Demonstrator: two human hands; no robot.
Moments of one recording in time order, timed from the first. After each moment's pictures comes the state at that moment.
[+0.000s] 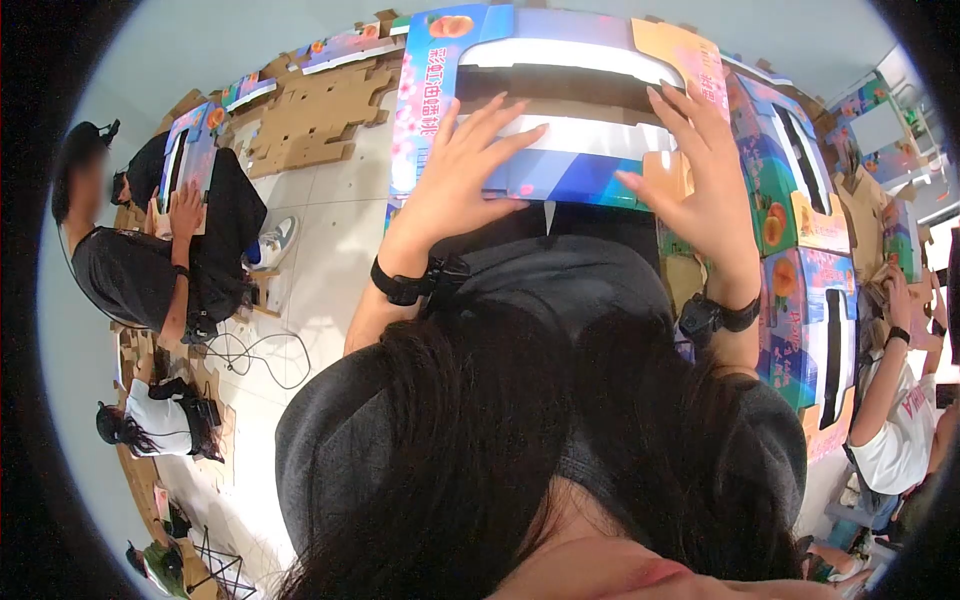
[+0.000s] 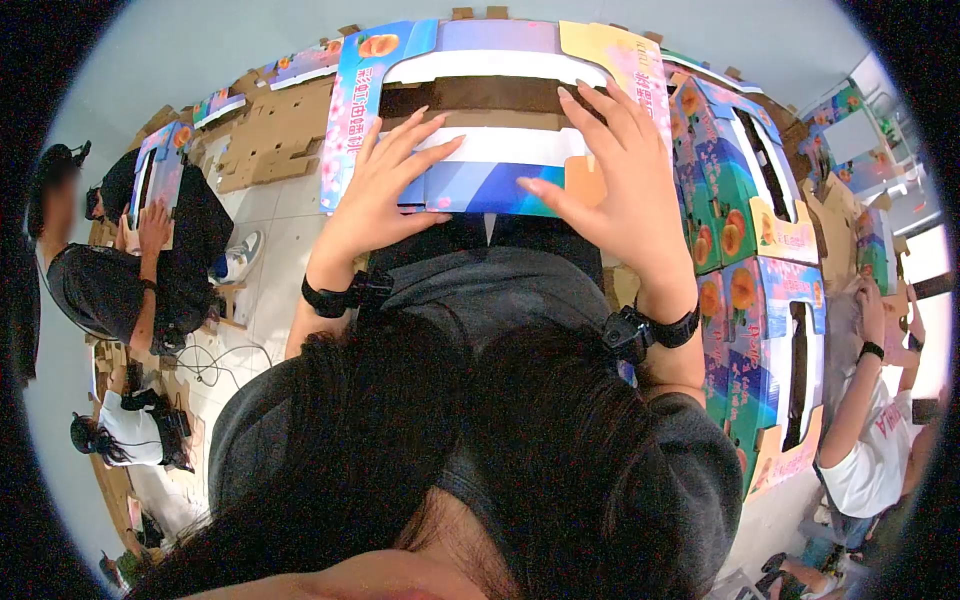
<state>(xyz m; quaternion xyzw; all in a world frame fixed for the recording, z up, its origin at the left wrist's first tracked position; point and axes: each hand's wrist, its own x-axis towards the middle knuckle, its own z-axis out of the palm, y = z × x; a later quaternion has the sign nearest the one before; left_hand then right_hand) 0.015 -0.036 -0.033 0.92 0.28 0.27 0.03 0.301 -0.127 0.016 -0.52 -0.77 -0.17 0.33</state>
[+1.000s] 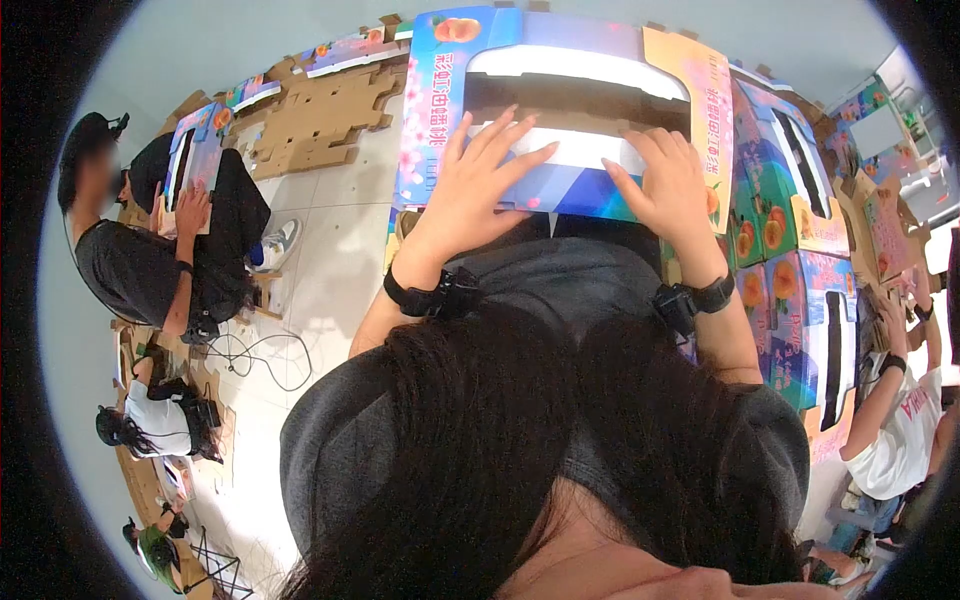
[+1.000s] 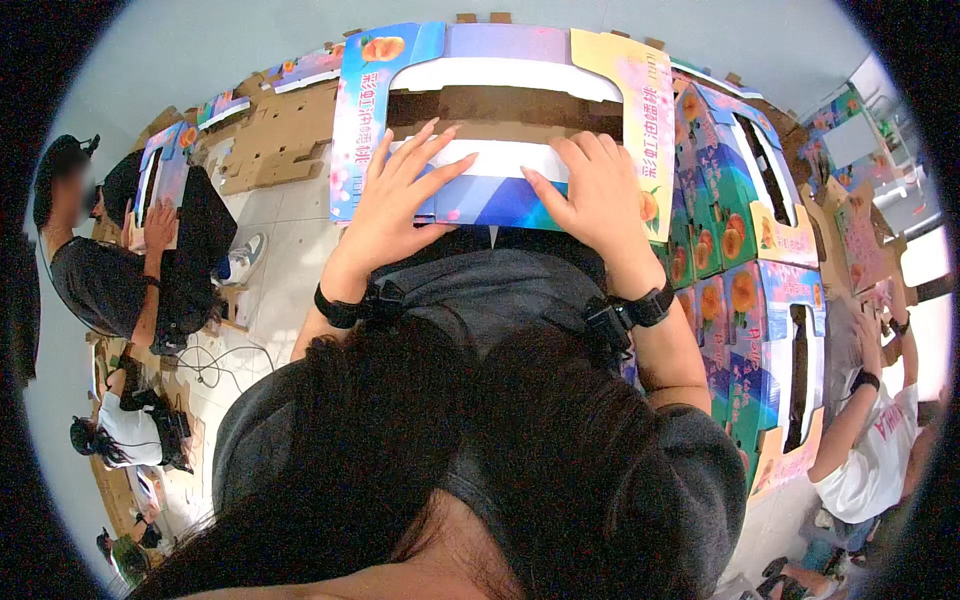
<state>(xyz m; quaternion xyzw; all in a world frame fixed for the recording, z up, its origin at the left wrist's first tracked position) 0.018 -0.049 -0.040 0.92 0.29 0.28 -0.01 0.293 -0.091 -0.041 -0.53 -0.76 -0.17 0.34</state>
